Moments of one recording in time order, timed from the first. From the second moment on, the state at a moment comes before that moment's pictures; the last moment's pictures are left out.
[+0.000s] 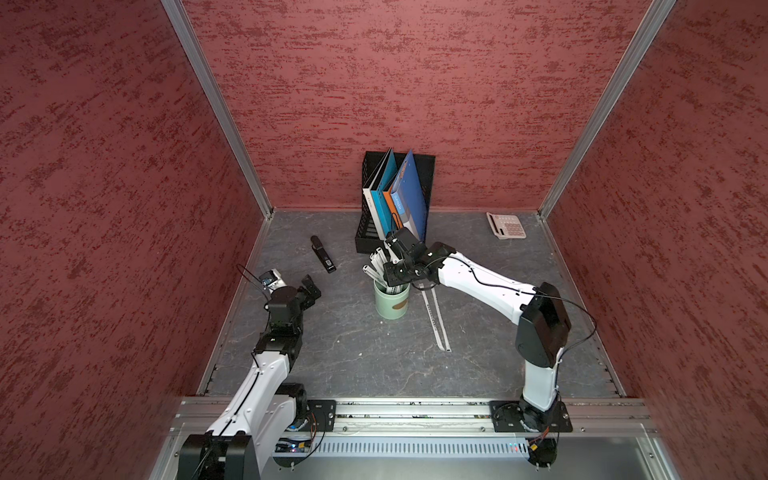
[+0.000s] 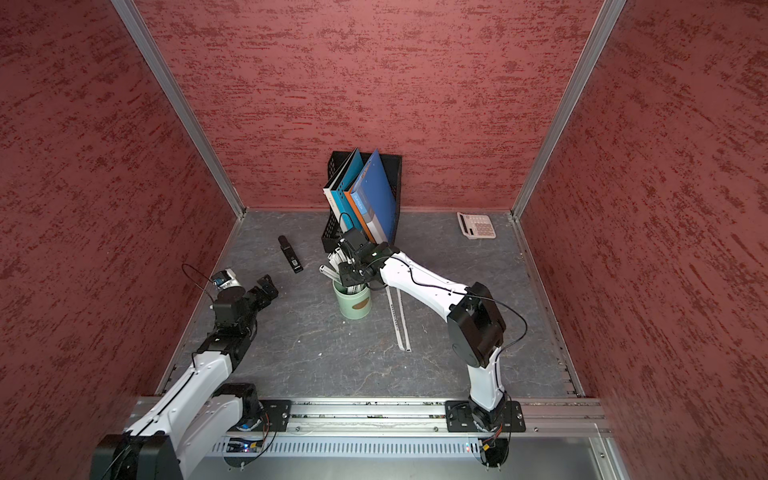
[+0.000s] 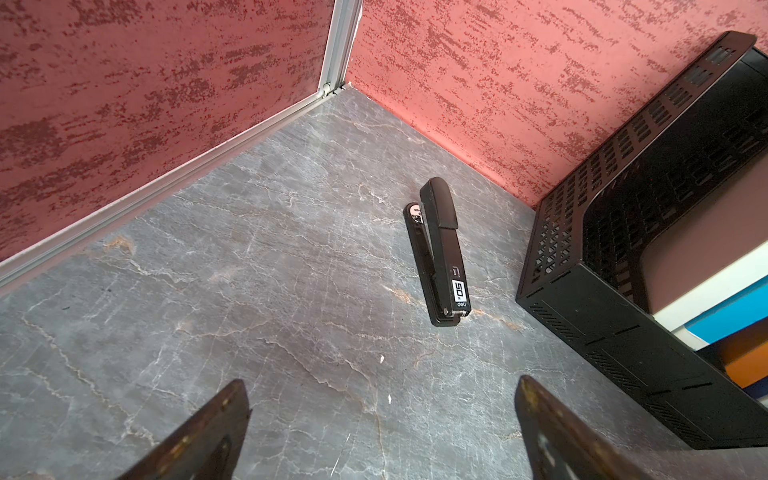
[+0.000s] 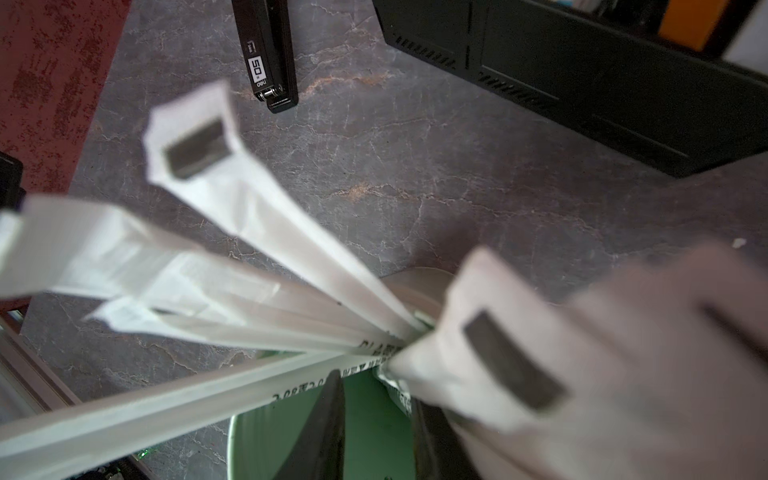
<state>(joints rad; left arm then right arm) 0.00 0.86 0.32 0.13 -0.24 -0.53 0.80 1.92 1.69 -0.73 -0.04 0.48</state>
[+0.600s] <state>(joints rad) 0.00 0.86 0.32 0.13 -0.24 -0.53 0.79 1.94 1.69 -0.70 -0.04 0.48</state>
